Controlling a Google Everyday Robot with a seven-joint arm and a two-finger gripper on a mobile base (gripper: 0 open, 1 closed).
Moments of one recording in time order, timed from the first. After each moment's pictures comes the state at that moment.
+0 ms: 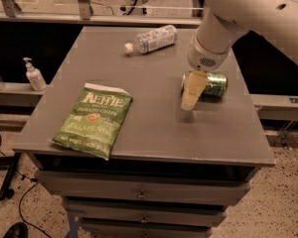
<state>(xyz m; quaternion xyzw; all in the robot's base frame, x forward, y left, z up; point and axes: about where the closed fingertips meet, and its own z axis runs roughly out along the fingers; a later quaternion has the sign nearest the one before) 0.598 -0.115 0.862 -0.64 0.75 -0.02 0.18</state>
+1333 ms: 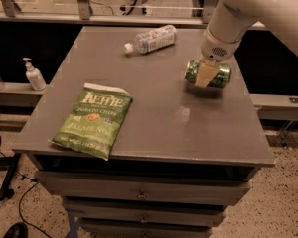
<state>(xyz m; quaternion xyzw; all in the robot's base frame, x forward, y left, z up) 0.629 -0.157 0.860 -0.61 0.78 -0.03 0.14</state>
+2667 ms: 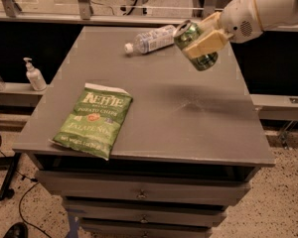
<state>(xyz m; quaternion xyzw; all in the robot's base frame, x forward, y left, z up) 0.625 -0.121 0.964 -0.56 0.69 0.22 0.41</state>
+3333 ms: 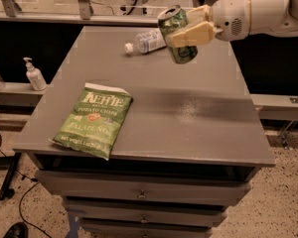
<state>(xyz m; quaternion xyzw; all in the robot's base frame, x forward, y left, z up) 0.612 -0.075 1.001 -0.52 0.62 0.34 0.48</state>
